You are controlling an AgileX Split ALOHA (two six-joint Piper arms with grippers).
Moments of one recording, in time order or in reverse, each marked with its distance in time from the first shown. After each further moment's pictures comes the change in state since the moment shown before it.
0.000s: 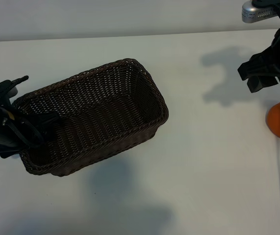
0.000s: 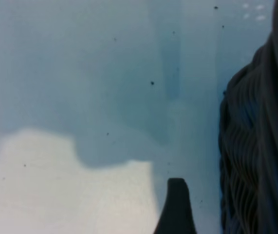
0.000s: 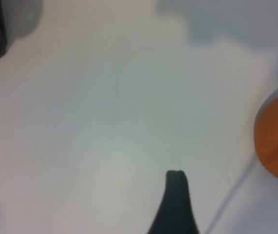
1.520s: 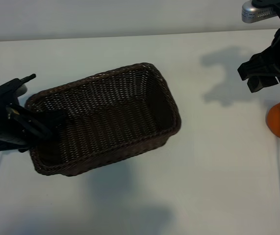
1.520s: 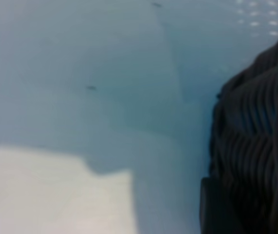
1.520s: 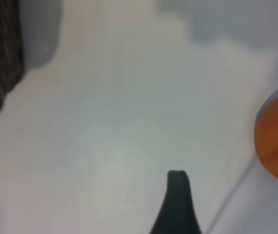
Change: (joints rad) left arm 0.001 0.025 -0.001 -0.336 -0.052 0.337; right arm 0.000 0.000 0.000 0.001 0.000 0.000
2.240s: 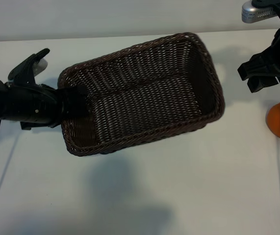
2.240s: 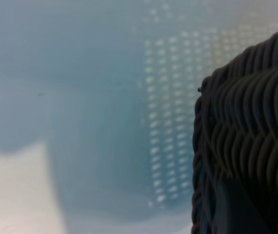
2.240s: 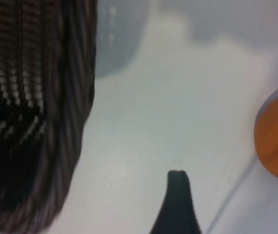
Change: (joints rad) left arm 0.000 0.008 -0.101 -0.712 0.128 0.733; right arm 0.000 0.000 0.000 0.000 0.001 0.000
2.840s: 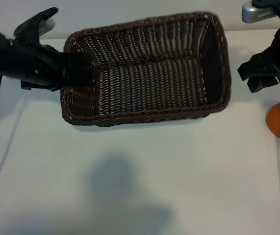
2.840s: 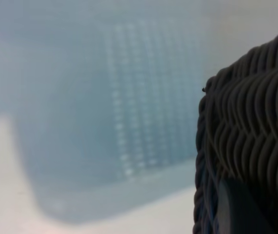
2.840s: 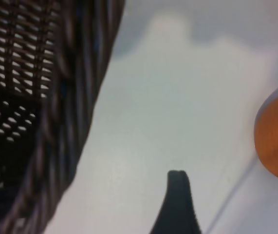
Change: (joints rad) left arm 0.000 0.103 -0.345 0.340 0.187 -0.216; right arm 0.000 0.000 0.000 0.000 0.000 0.000
